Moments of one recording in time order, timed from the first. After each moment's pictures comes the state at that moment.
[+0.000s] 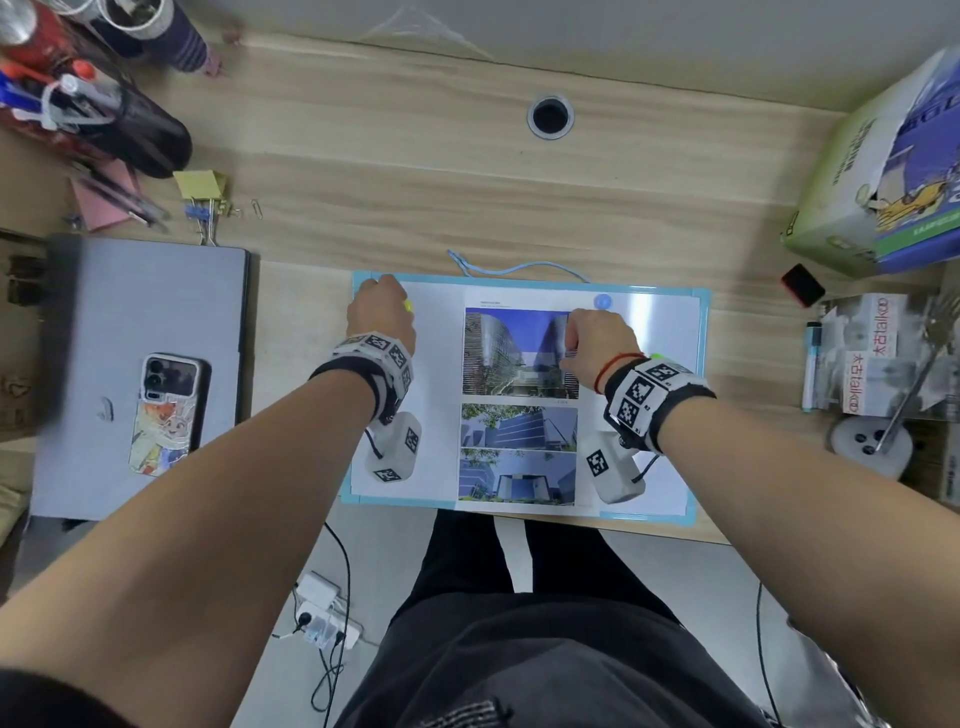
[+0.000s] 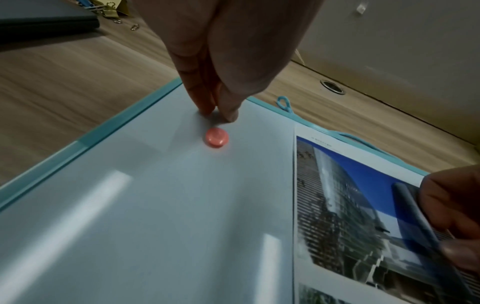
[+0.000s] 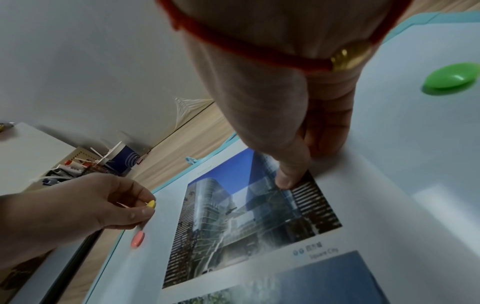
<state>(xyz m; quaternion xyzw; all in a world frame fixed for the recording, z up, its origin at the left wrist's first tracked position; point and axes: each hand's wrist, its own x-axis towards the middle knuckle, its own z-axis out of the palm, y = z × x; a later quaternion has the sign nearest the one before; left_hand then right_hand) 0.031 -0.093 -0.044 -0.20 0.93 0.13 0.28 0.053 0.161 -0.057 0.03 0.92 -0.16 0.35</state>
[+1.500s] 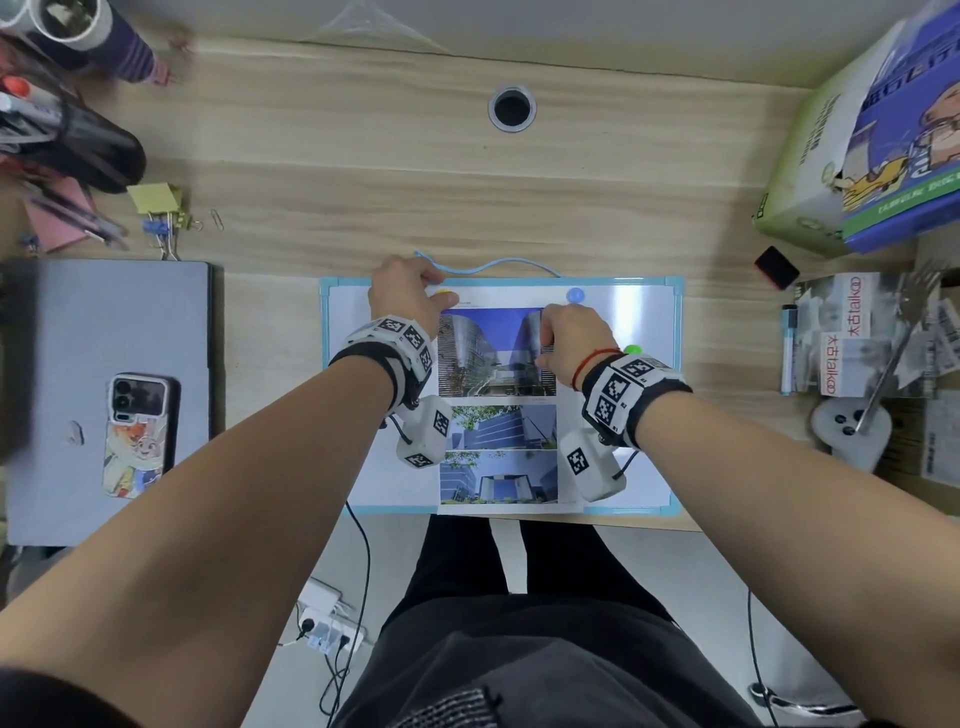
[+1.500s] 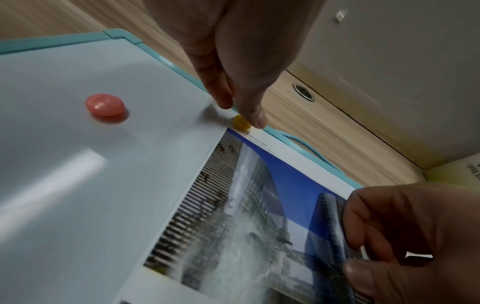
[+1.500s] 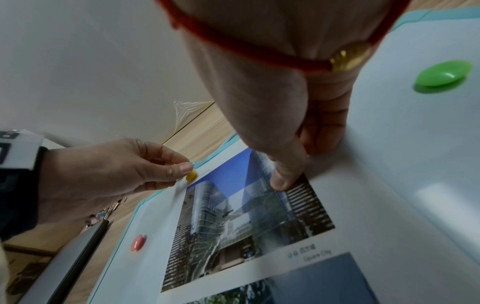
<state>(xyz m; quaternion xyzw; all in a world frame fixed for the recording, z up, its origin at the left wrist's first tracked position) 0.013 -0.036 -0.047 -0.18 0.92 0.28 0.18 0.052 0.167 -0.055 0.02 0.92 -0.18 0.35</state>
